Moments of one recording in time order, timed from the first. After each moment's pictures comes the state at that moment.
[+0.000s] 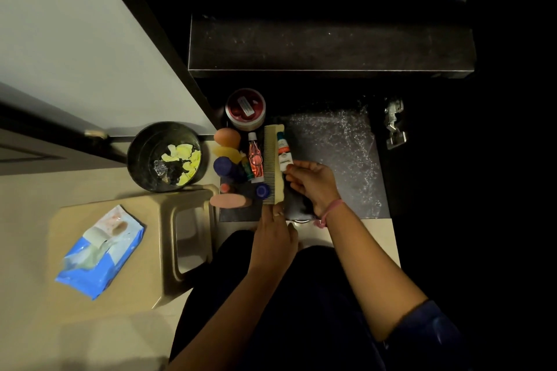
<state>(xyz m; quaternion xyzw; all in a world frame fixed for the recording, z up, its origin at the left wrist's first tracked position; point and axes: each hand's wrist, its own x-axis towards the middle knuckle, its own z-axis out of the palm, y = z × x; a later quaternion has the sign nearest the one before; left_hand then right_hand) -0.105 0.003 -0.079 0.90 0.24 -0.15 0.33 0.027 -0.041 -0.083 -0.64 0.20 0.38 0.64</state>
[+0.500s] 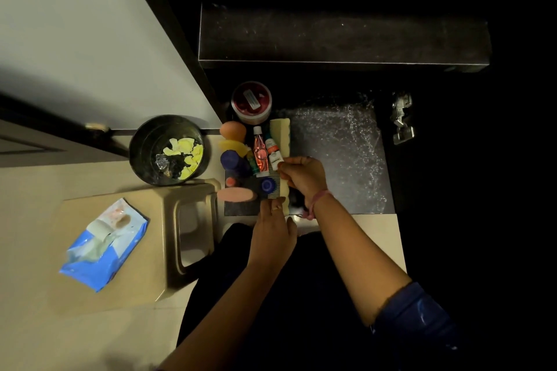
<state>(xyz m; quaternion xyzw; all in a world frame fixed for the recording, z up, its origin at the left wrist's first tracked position) -0.110 0.014 -0.085 0.88 0.27 -0.12 0.37 0.018 -0.013 -0.095 -0.72 0.18 0.37 0.55</state>
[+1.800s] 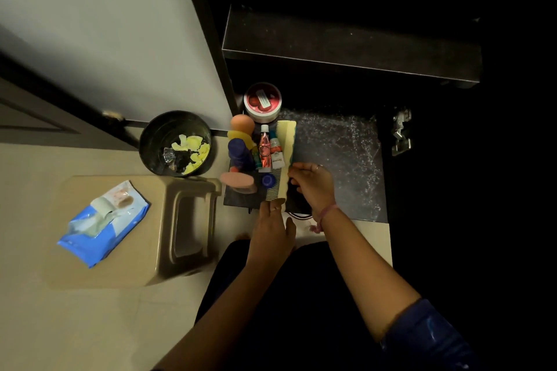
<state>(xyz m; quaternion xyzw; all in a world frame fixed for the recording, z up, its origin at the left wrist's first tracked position) -0.120 -0.006 -0.074 0.84 0.34 -0.09 0.42 0.002 -0.043 -0.080 -0.75 0.11 0.32 0.56</state>
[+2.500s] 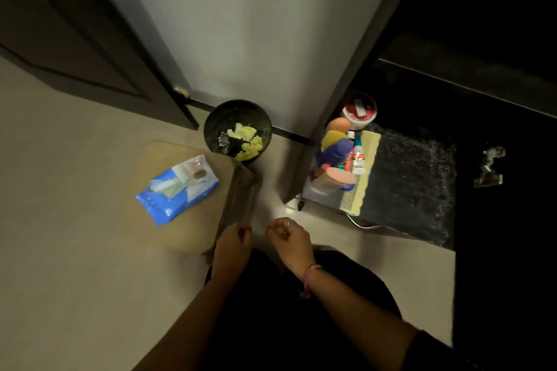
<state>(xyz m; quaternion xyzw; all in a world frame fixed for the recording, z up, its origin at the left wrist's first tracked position) -0.291 0.130 -0.095 0.71 0.54 -0.05 0.45 -0.194 0.040 -0.089 -0.79 -0.08 0.45 0.41</state>
